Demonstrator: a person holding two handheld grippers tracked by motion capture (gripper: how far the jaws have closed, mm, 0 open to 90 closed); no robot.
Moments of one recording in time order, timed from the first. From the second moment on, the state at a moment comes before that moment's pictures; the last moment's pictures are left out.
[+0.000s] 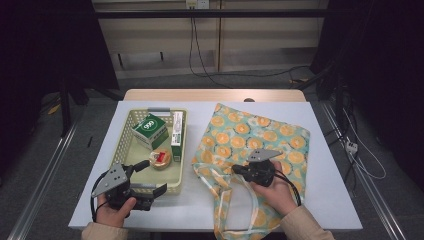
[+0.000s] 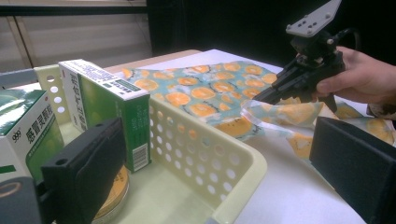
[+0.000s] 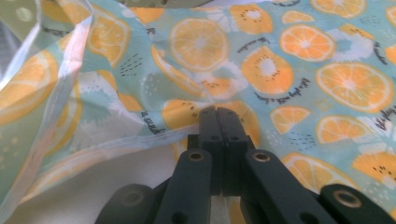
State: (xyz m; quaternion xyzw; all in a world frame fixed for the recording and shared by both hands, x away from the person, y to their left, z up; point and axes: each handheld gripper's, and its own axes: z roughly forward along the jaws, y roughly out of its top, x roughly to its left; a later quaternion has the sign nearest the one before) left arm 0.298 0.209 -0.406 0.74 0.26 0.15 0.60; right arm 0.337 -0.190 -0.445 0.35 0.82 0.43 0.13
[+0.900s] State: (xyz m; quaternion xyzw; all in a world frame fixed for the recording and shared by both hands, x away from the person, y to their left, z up) left arm 0.299 0.213 -0.408 0.74 0.27 0.15 0.60; right arm 0.390 -0.196 -0.439 0.40 0.81 0.40 0.14
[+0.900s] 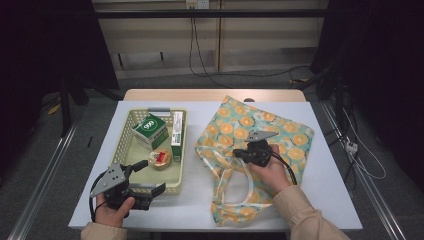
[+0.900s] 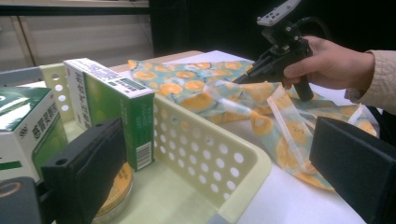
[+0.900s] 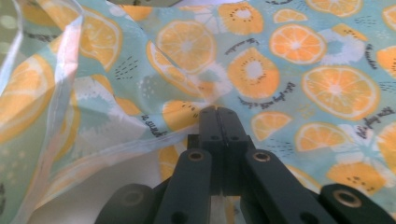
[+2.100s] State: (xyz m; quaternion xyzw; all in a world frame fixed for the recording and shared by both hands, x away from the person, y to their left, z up) left arm 0.300 0.212 -0.409 0.74 0.27 0.14 0.60; right arm 0.428 -0.187 -0.433 0.43 0.78 0.42 0.16
